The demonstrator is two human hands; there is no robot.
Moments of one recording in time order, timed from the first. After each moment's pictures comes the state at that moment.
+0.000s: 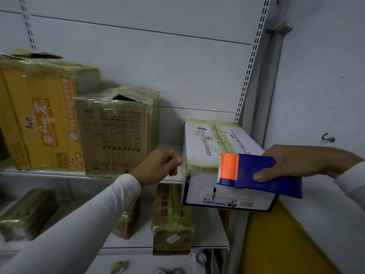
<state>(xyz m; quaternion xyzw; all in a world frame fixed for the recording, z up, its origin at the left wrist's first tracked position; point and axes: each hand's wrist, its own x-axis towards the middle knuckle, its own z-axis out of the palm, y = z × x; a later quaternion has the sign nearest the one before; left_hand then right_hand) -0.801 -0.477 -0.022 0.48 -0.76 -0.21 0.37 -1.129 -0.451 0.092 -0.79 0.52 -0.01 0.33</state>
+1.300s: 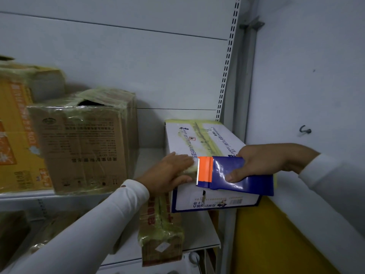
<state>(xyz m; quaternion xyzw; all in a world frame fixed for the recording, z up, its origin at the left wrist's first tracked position) -0.846 -0.522 -0.037 0.35 -0.91 -0.02 0.23 -1.103 -0.467 0.084 -0.75 0.60 0.04 0.29</state>
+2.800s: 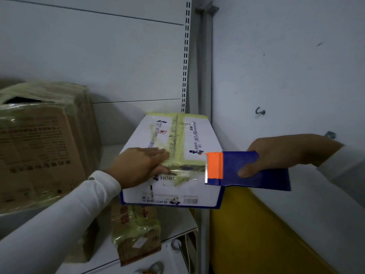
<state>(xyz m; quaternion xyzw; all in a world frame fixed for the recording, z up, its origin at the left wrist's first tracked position) -0.869 -0.529 -0.022 0.34 -0.92 0.15 0.10 -1.188 -0.412 0.083 -0.68 0.66 0.00 0.31</state>
